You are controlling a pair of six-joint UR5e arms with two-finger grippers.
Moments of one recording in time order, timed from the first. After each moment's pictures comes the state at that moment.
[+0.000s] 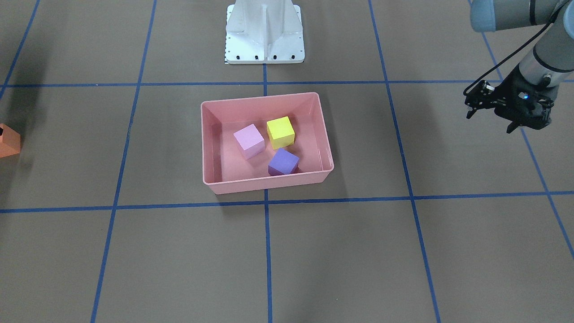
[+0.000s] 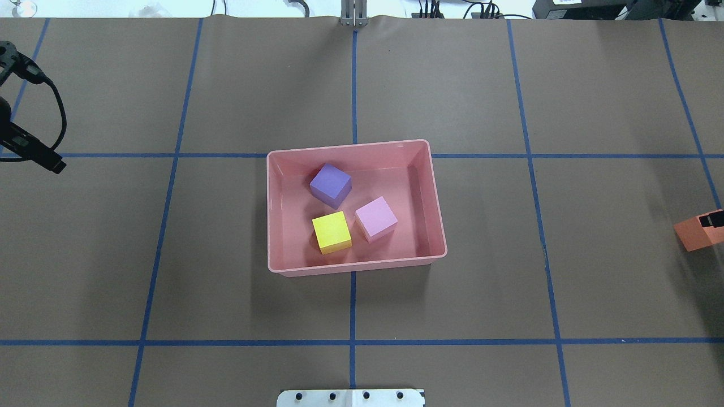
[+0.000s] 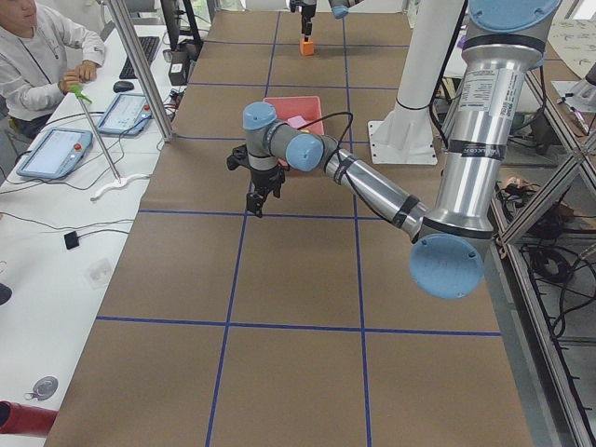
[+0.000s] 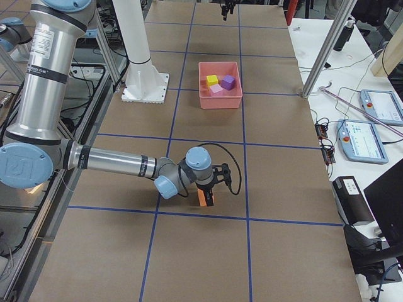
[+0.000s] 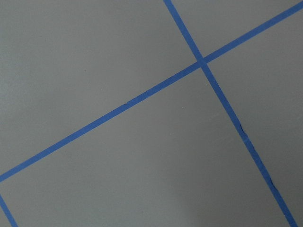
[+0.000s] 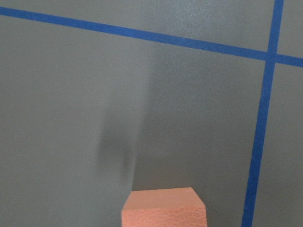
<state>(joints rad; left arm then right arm) -1.10 -1.72 -1.98 -1.43 -2.19 -0.10 1.17 -1.82 1.59 -0.78 2.22 0.45</state>
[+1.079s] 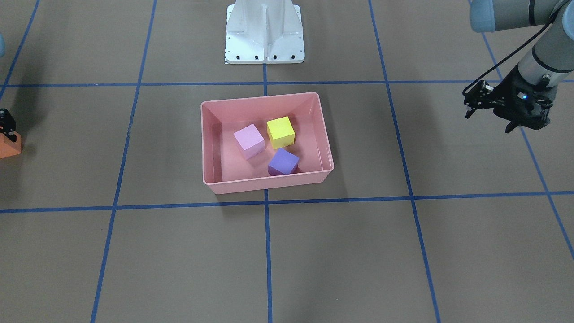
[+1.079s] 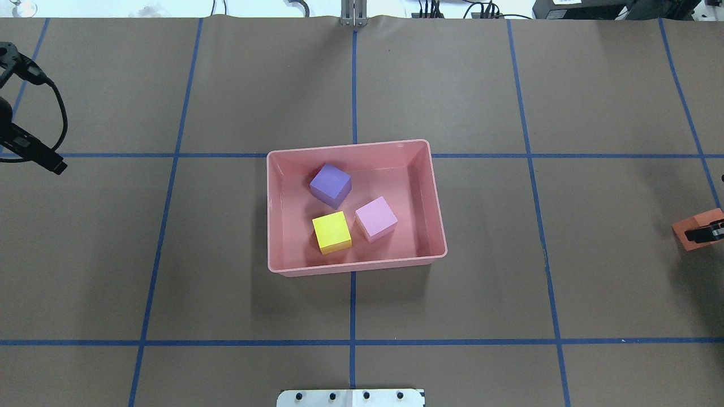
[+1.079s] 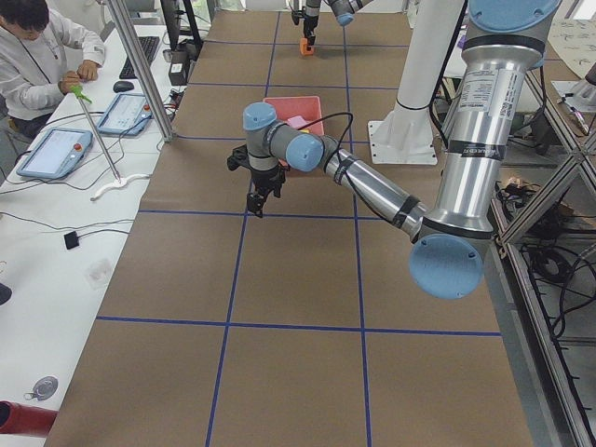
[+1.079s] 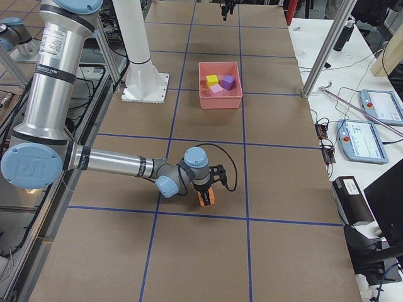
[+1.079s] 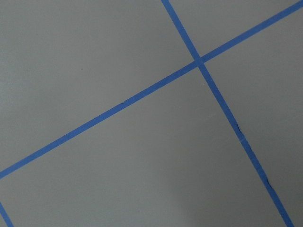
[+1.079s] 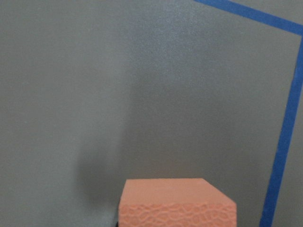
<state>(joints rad) -1.10 -1.72 -1.98 -1.43 -2.19 -0.11 1.05 -1.83 1.59 -0.77 2.11 0.45</state>
